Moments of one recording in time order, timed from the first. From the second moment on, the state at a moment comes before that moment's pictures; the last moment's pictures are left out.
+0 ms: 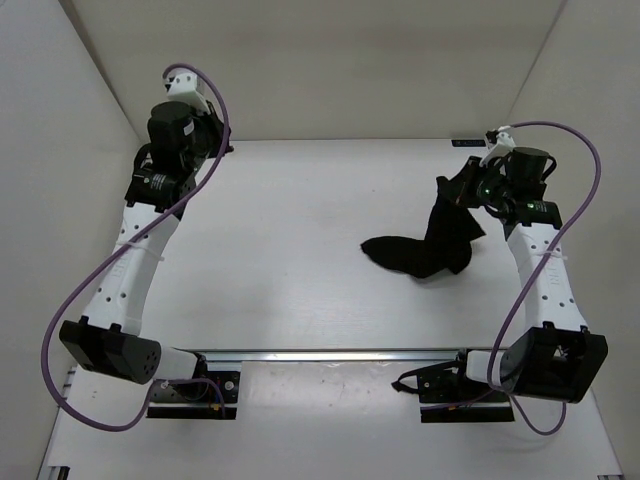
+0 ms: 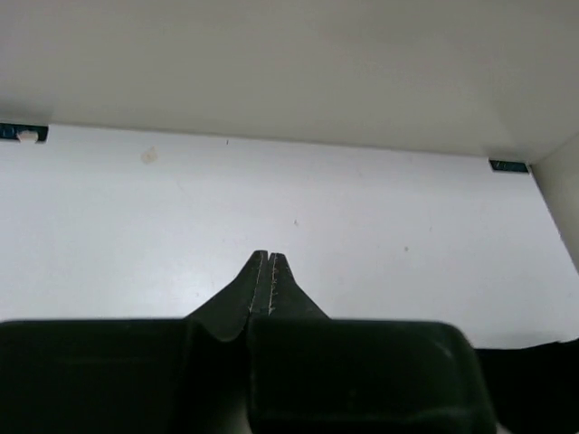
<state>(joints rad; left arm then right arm) -0.23 1.39 1.62 -0.41 -0.07 -0.27 -0.14 1.26 1.21 -0.46 -0.56 0.18</state>
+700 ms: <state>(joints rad) -0.64 1.30 0.96 0.08 0.45 -0.40 0.27 1.64 1.91 -0.59 -0.61 0.19</state>
